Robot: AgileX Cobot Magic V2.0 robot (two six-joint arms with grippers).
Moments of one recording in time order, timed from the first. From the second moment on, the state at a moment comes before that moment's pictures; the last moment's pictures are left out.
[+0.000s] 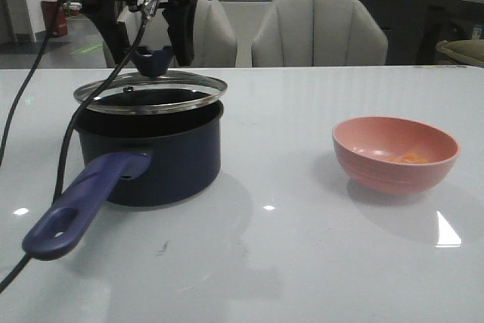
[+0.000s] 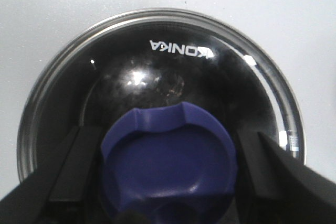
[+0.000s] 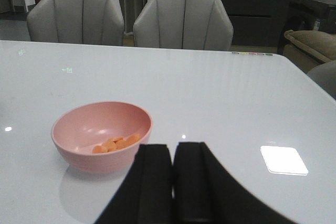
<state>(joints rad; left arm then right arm) -0.47 2.01 -1.90 0.07 1.17 -0.38 0.07 -0.01 0.03 0.03 0.08 0.00</state>
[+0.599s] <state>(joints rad) -0.35 1.87 -1.88 0.20 1.25 -0.33 0.07 -0.01 0.03 0.03 0.08 0.00</state>
